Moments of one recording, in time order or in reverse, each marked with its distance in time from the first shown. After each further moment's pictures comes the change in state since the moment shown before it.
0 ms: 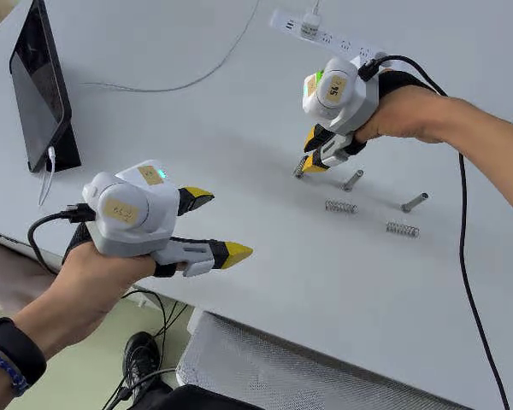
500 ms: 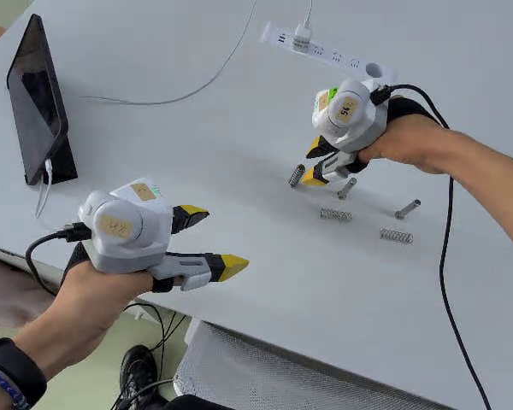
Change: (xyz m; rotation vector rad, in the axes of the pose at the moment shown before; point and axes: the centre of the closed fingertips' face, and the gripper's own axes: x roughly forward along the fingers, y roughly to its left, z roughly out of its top) left arm 0.001 -0.004 -0.009 -0.050 -0.005 0.001; right arm -0.005 -0.006 -0.007 0.153 -0.133 -0.120
